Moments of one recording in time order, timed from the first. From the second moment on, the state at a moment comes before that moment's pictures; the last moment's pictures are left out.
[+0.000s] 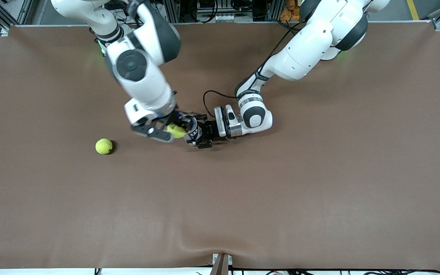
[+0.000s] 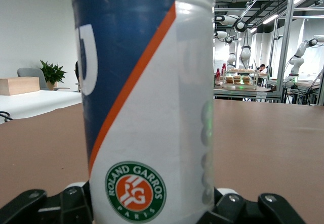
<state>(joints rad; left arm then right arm) -0.53 0.98 -0.30 -1.59 -2.28 2.20 2.85 0.65 0.32 -0.04 -1.61 0.10 1.96 0.92</state>
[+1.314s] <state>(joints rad) -0.53 0.98 -0.30 -1.59 -2.28 2.20 2.85 0.68 0.34 -0.04 -1.61 0.10 1.89 0.97</state>
